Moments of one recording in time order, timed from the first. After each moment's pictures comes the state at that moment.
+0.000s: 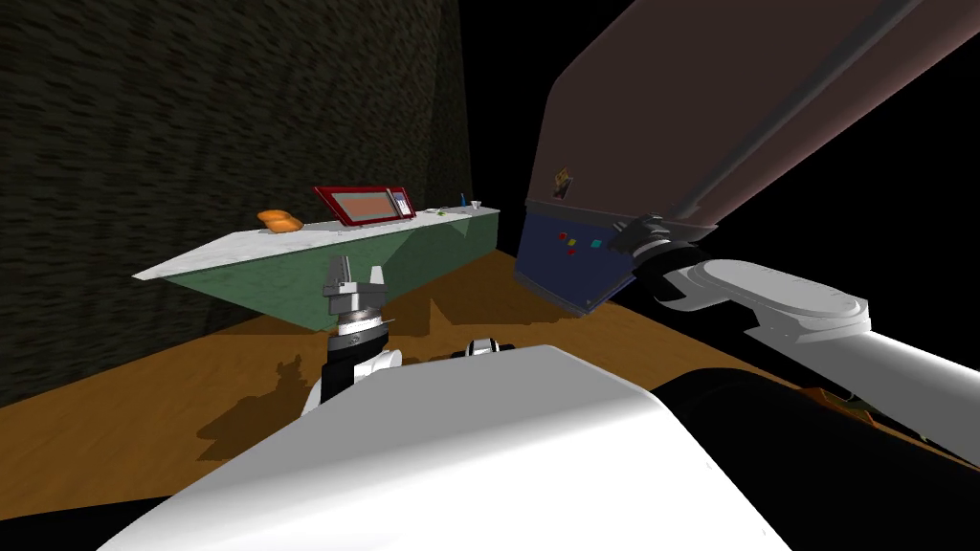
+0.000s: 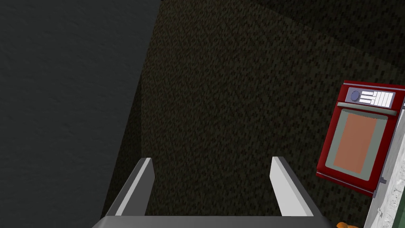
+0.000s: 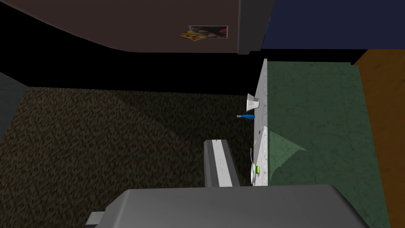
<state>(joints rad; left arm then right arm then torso) 0.53 0.04 0.05 -2.38 -0.05 -0.41 0.11 0.73 -1.26 -0.66 -2.11 0.61 0.34 1.12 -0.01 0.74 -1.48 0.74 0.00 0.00</state>
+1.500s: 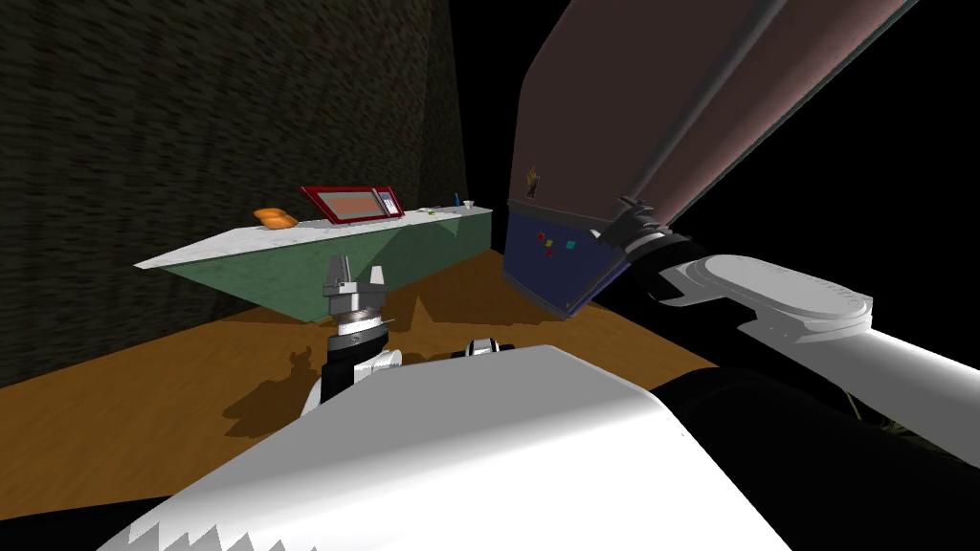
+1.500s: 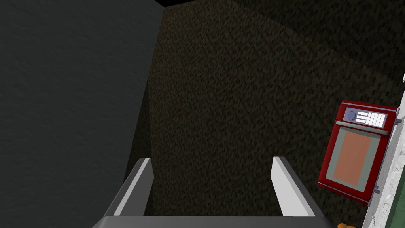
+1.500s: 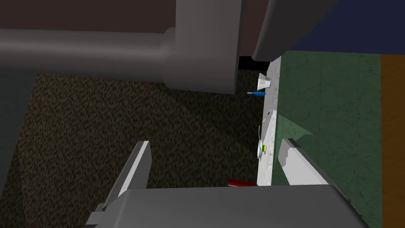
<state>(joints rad) 0.53 0.04 0.05 -2.38 -0.05 -0.41 0.11 0.69 -1.26 -0.67 -2.21 0.64 0.30 1.11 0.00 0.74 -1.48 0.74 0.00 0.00</state>
